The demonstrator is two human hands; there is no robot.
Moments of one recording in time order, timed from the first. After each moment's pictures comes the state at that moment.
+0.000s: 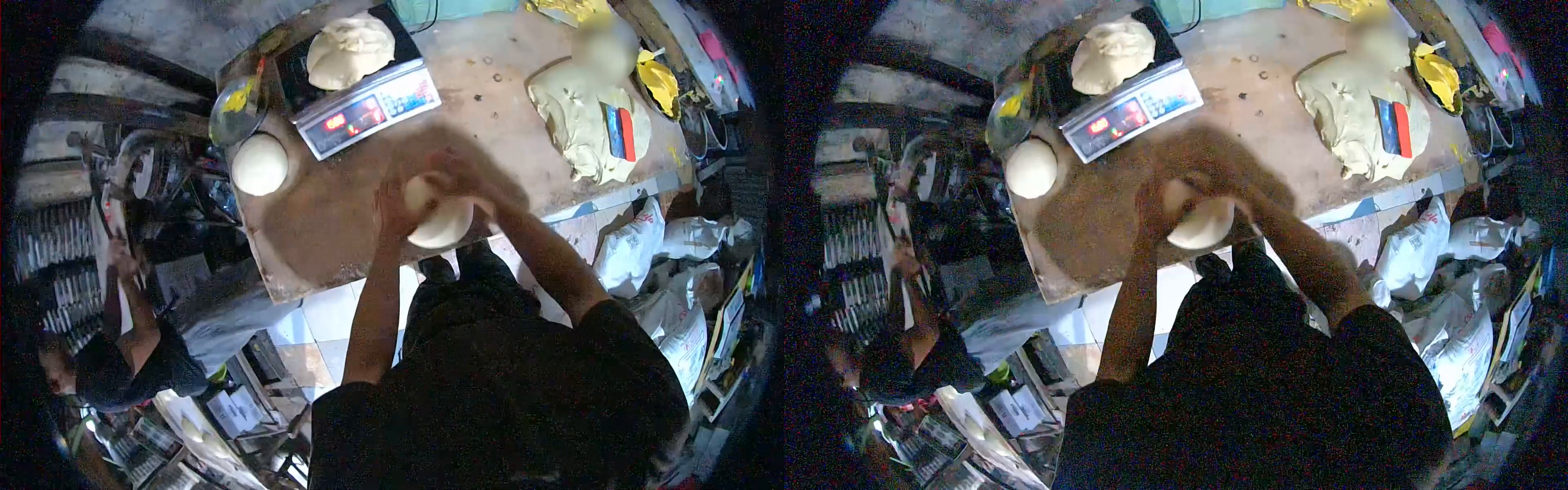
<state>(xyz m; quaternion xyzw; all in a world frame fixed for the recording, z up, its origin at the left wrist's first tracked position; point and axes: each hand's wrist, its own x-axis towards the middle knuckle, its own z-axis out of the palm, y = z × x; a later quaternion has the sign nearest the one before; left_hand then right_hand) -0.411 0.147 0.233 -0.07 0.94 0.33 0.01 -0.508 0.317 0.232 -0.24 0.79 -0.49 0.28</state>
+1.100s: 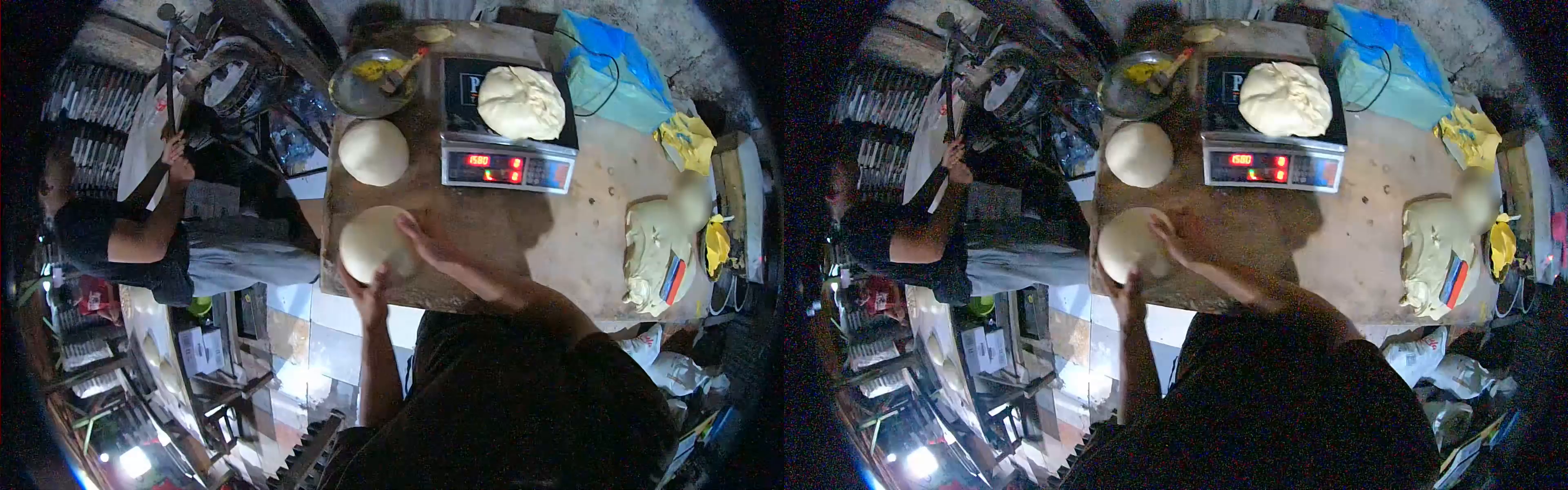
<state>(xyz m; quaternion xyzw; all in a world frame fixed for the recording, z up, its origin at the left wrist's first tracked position) -0.285 -0.027 0.313 -0.37 0.53 0.67 -0.37 -0.429 0.021 0.229 -0.21 0.68 -0.60 0.36</state>
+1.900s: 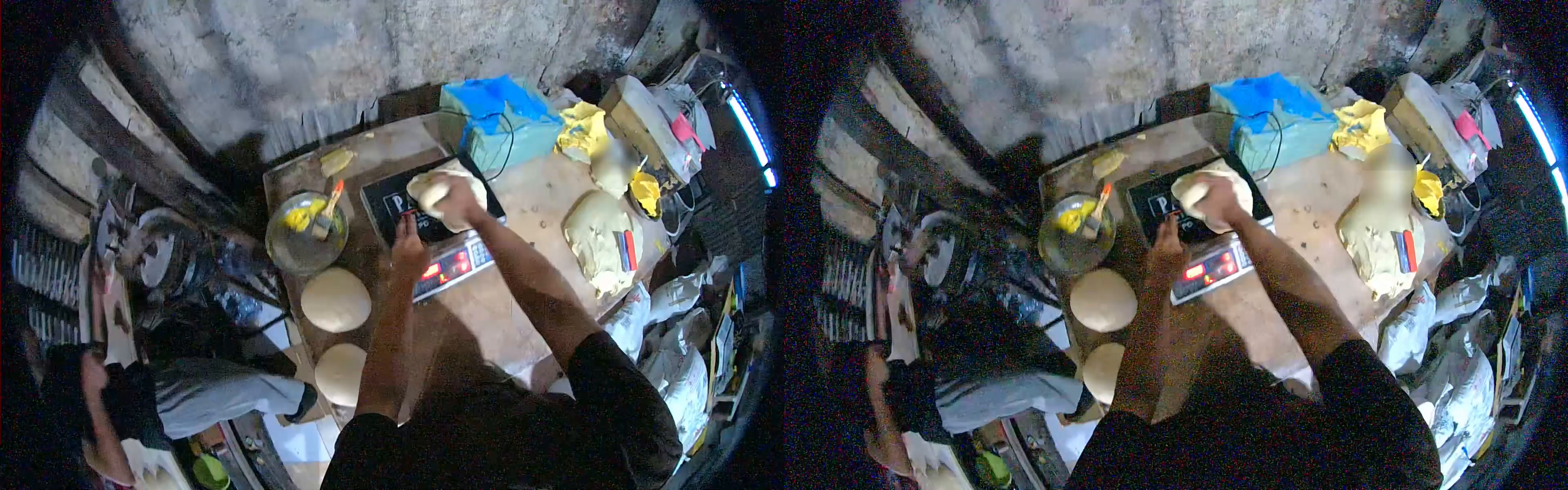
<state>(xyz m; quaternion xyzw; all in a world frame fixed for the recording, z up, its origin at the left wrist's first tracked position) -0.625 -0.063 0.283 0.03 0.86 0.47 -0.17 -0.753 0.096 0.309 -0.31 0.86 -0.34 -0.23</state>
